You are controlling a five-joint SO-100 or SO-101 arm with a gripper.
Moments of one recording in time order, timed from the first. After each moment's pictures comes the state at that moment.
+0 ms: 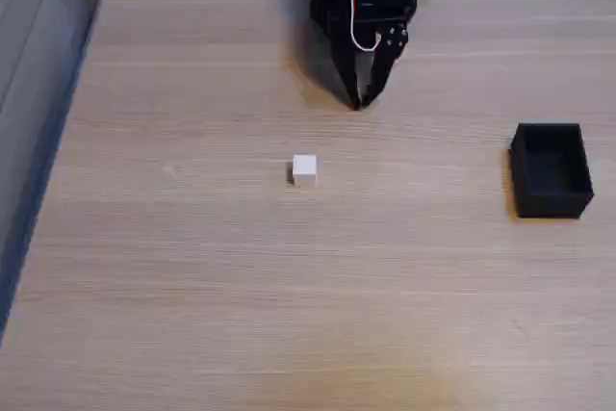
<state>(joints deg) -0.7 190.5 177.2 77.3 -89.9</state>
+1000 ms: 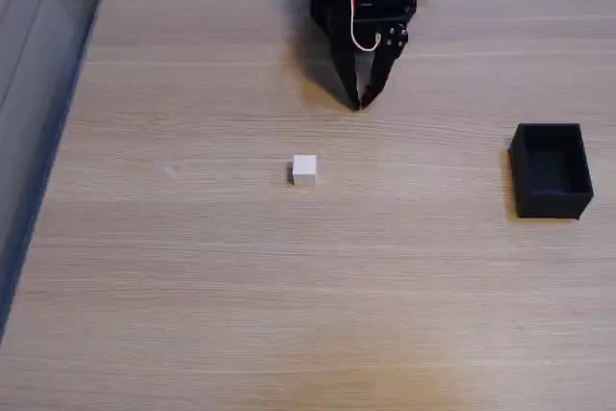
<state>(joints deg) 0.0 190.5 177.2 77.2 -91.0</state>
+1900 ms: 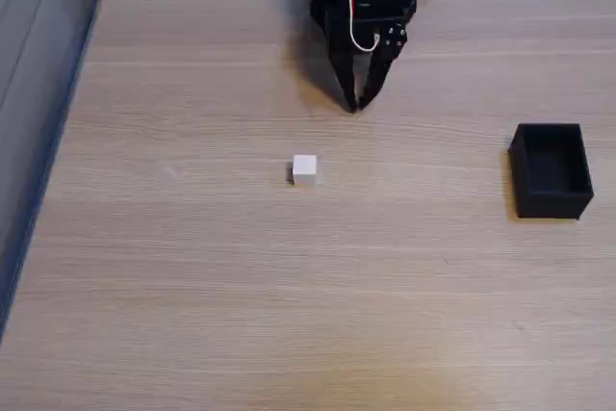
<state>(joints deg) 1.8 190.5 177.2 76.7 -95.5</state>
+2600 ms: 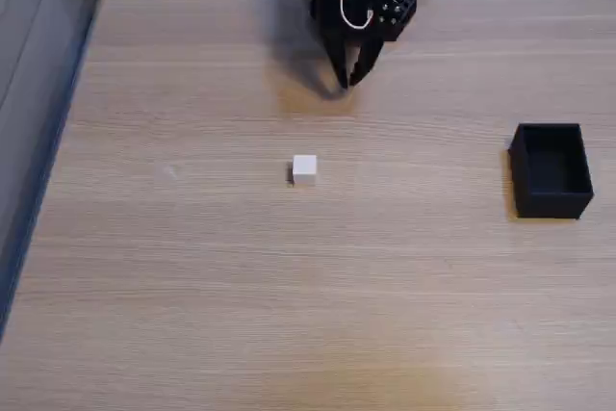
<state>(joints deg) 6.2 165.8 155.2 79.1 -96.9</state>
